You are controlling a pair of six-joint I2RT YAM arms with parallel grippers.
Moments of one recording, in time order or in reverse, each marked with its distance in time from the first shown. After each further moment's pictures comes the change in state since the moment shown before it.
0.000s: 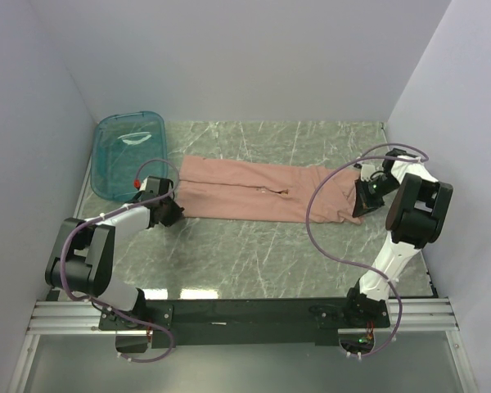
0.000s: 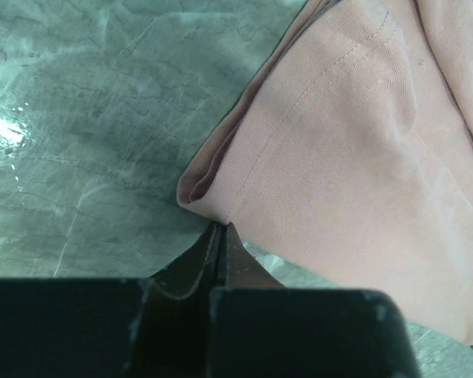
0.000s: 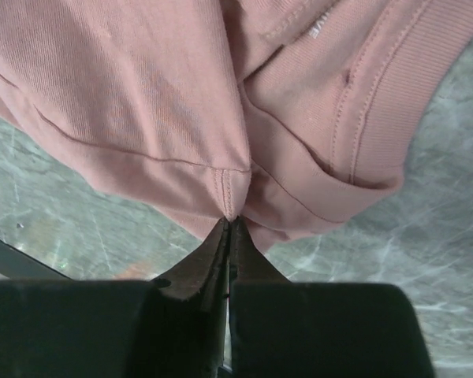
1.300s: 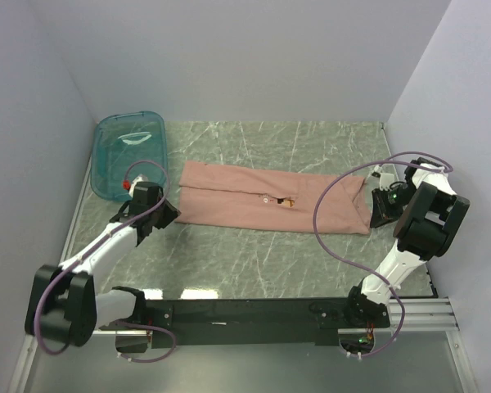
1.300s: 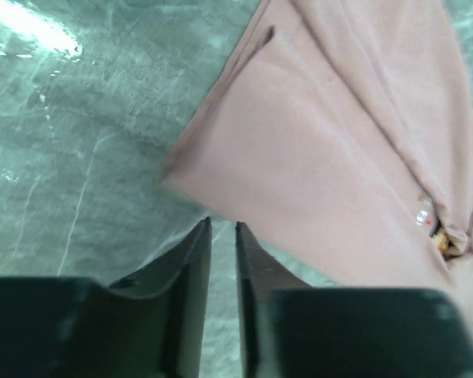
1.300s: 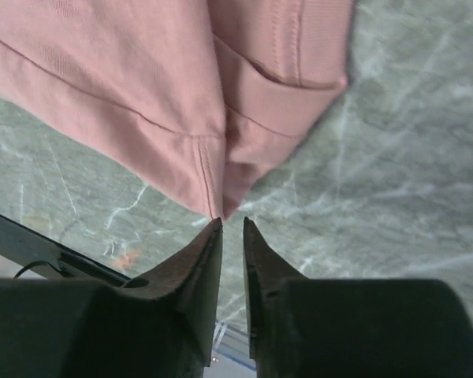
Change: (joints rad) left arm -0.001 -0.280 -0.084 -0.059 -0.002 0.024; right arm -0.160 -0.088 -0.056 -0.104 0.034 -0.167
